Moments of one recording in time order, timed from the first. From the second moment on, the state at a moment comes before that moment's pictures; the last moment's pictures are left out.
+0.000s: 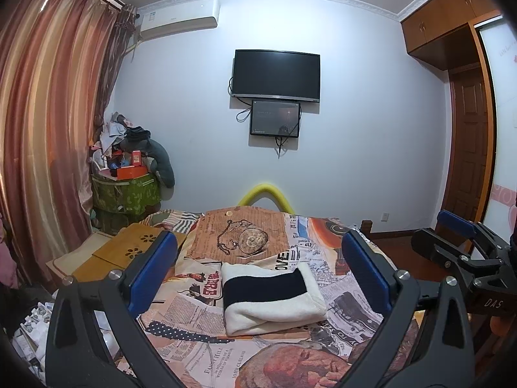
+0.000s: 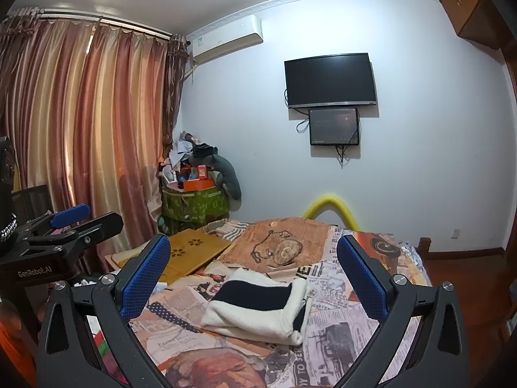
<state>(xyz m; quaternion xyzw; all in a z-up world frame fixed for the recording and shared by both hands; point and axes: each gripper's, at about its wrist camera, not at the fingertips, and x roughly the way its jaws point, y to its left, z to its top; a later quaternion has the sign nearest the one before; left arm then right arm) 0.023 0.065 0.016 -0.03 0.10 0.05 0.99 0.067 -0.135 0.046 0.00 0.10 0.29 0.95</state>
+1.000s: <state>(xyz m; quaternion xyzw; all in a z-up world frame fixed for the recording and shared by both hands) 0.032 0.069 0.008 -0.03 0.11 0.04 0.99 0.068 -0.137 0.047 0.00 0.11 0.29 0.95</state>
